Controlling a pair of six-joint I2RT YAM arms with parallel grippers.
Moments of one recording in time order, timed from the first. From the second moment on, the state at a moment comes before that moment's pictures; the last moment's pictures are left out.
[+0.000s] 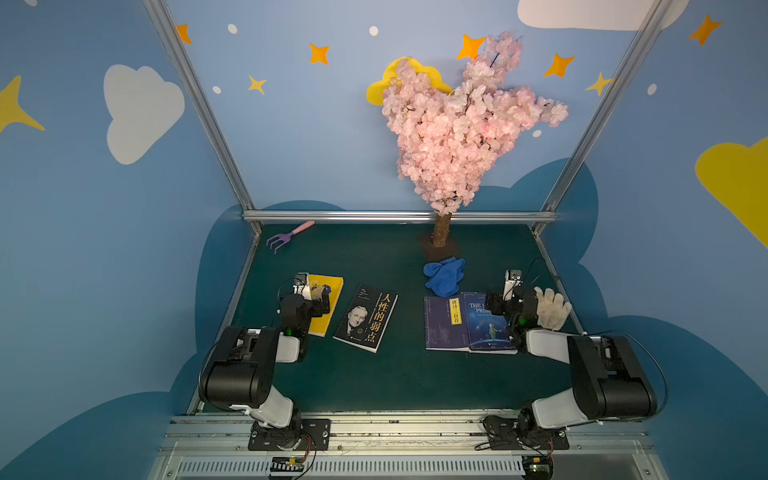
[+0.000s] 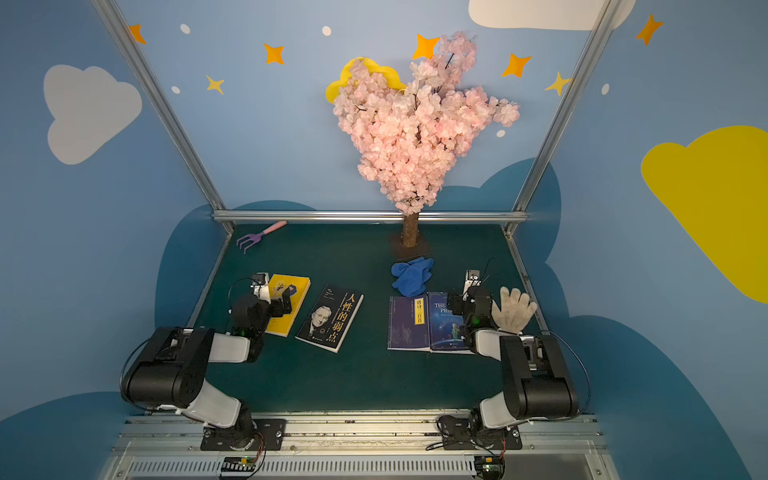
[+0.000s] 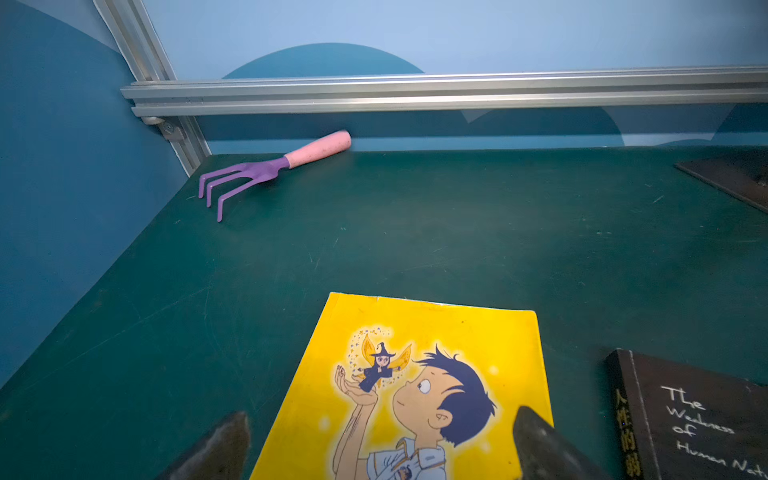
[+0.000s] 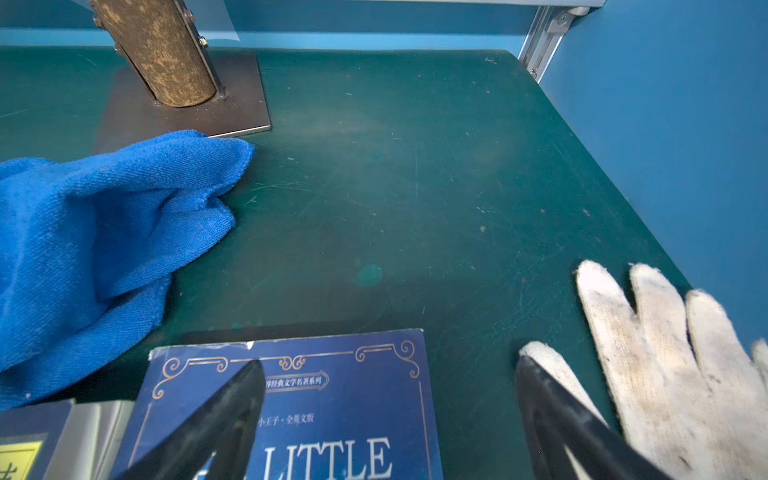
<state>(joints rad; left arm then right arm) -0.02 1.57 0.34 0.89 -0.08 0.00 0.09 1.49 0.45 0.55 0.16 0.00</state>
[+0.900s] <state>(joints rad) -0.03 1.57 0.34 0.90 -0.06 0.00 0.10 1.47 0.44 0.54 0.18 0.00</state>
